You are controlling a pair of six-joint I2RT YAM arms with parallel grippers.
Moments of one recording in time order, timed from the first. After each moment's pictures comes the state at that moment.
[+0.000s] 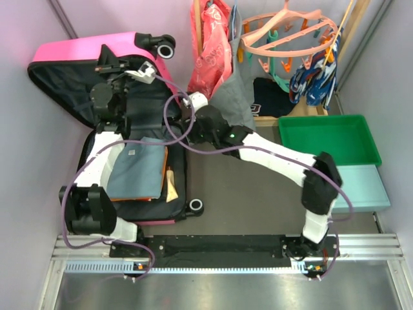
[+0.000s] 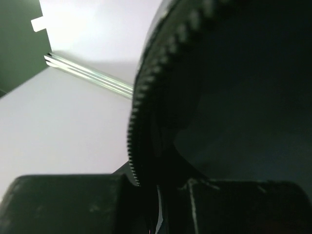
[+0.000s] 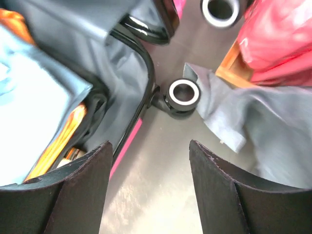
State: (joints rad) left arm 0.00 1.43 1.25 0.65 0.01 1.38; right arm 0.91 1.89 1.65 -0.26 0.26 0.18
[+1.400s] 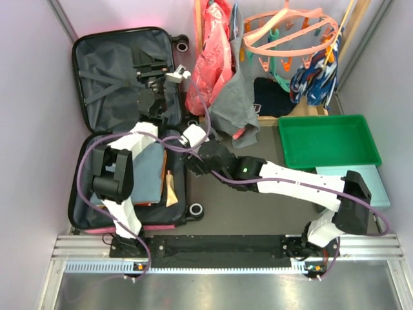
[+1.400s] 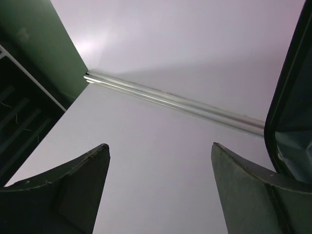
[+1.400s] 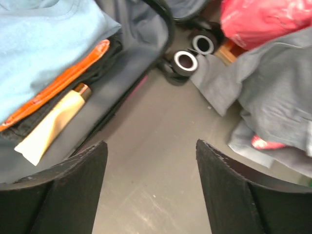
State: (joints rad) left arm -0.25 1.85 1.34 1.15 -0.36 1.90; right arm 1.17 1.54 1.30 -0.23 0.47 -0.02
